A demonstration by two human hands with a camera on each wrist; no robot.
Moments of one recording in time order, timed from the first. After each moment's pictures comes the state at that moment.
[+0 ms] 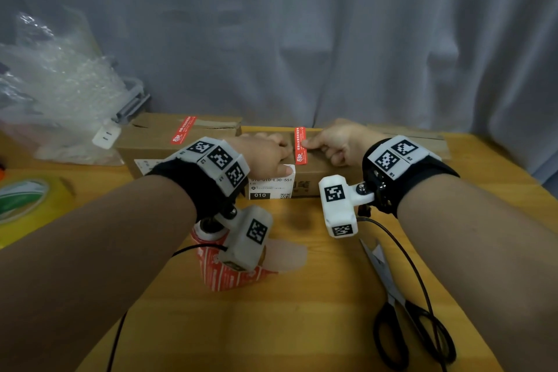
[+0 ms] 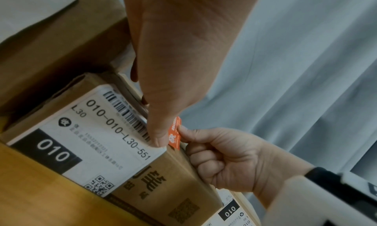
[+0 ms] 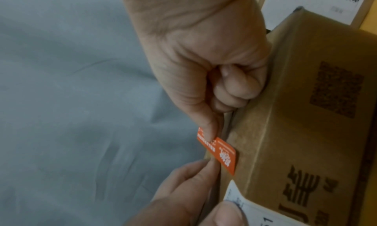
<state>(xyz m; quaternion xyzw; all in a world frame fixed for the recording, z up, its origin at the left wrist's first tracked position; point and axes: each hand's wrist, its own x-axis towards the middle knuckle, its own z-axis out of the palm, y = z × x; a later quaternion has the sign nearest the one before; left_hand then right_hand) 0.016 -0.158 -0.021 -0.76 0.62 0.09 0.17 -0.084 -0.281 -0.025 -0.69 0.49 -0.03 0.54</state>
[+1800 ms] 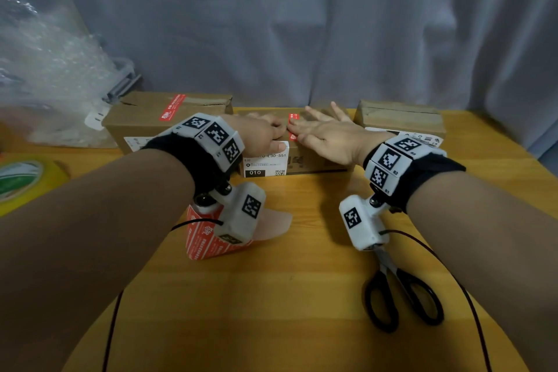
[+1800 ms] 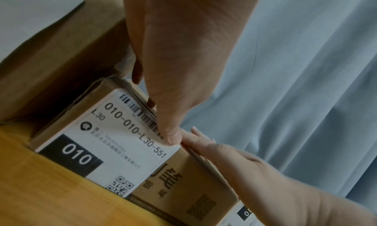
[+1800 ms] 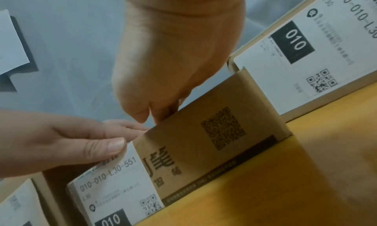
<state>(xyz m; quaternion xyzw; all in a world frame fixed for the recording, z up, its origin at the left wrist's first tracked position) 0.011 -0.155 -0.022 -0.78 0.59 0.11 0.20 -0.120 -0.270 -0.049 -0.98 0.18 0.08 0.04</state>
